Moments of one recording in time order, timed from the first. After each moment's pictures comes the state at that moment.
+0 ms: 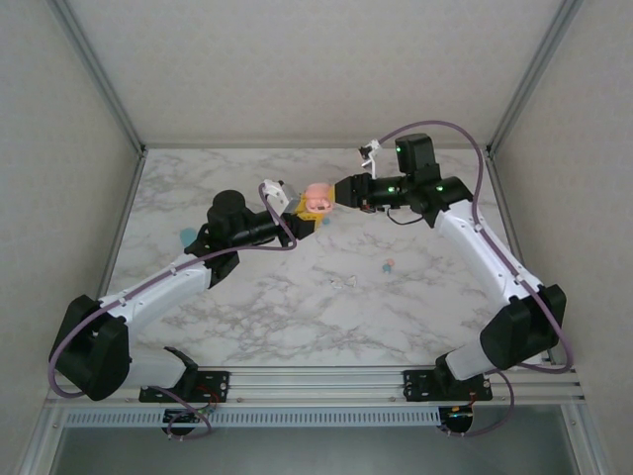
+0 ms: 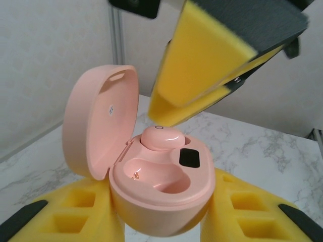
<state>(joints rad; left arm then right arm) -0.59 1.32 0.84 0.40 0.61 0.02 0.43 1.47 1.44 -0.61 -0.83 0.48</state>
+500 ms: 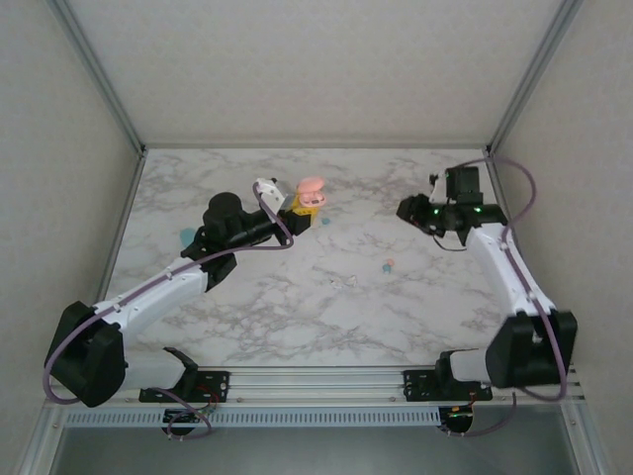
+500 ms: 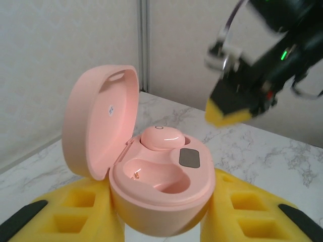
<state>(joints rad) -0.59 1.28 0.82 0.41 0.50 0.01 0.11 1.38 1.11 -0.68 -0.41 0.48</state>
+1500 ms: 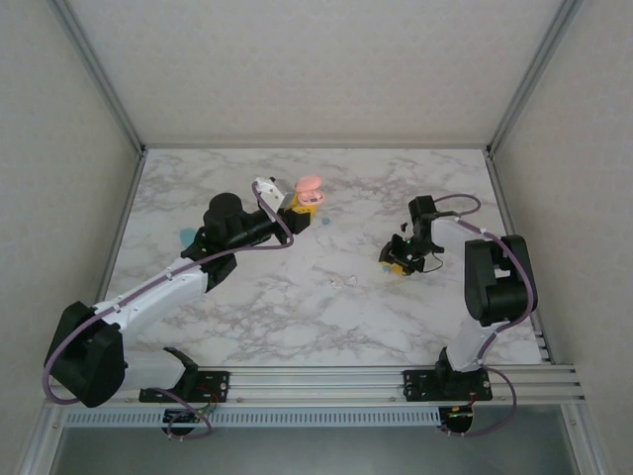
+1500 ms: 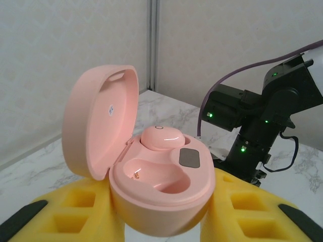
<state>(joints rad) -0.59 1.28 0.82 0.40 0.46 -0.01 0.18 1.75 1.02 -0.67 -0.40 0.49</state>
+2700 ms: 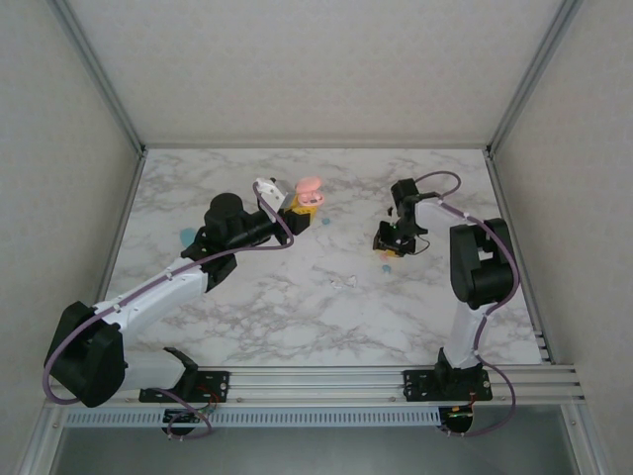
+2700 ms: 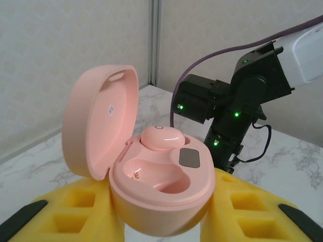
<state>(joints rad) -0.59 1.28 0.82 0.38 0.45 -0.01 0.26 1.90 1.25 -0.75 -0.25 0.40</state>
